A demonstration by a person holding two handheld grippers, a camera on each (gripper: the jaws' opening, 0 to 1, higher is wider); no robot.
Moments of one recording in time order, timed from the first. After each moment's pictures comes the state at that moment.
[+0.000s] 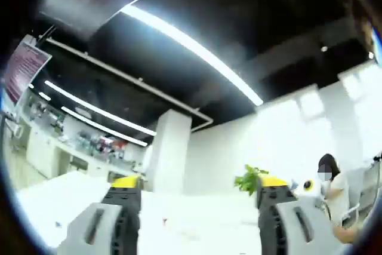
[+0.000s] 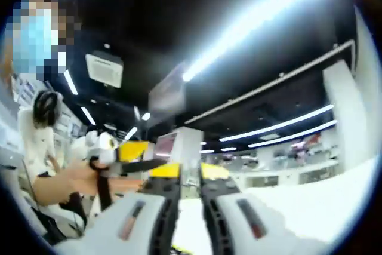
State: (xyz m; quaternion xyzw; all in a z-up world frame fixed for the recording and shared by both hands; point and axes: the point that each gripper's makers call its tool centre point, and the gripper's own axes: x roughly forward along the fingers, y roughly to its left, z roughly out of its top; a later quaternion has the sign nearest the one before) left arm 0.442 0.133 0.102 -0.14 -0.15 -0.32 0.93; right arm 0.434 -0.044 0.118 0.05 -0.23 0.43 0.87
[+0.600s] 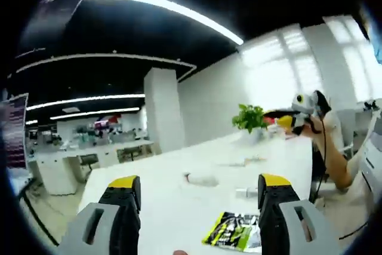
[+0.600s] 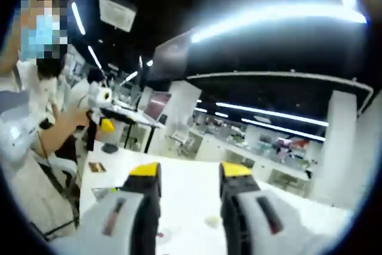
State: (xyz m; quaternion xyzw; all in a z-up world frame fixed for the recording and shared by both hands) left arm 0.392 0.186 0.073 0.11 0.02 -0.33 0.94; right arm 0.404 -0.116 0.130 -0.17 -0.10 0.42 0.89
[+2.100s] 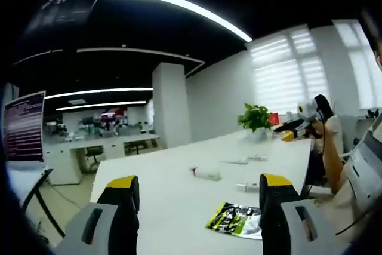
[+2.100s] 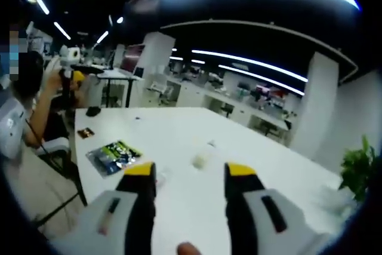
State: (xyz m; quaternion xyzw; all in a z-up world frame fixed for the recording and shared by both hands) left arm 0.366 0.227 0.096 0.02 0.01 -0.33 0.94; right arm 0.409 -0.169 0.078 -0.20 0.06 0.32 0.92
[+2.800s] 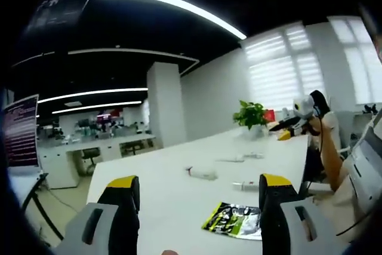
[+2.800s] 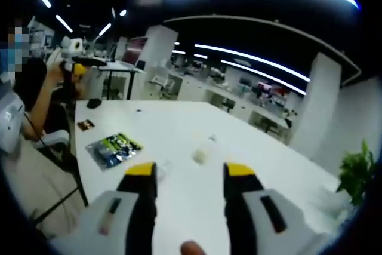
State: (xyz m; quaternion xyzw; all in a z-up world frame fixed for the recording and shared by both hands) left arm 0.367 0.207 0.090 0.04 0.02 -0.35 0.94; right arm 0.409 -0.169 0.069 -0.22 0.07 0.32 0.92
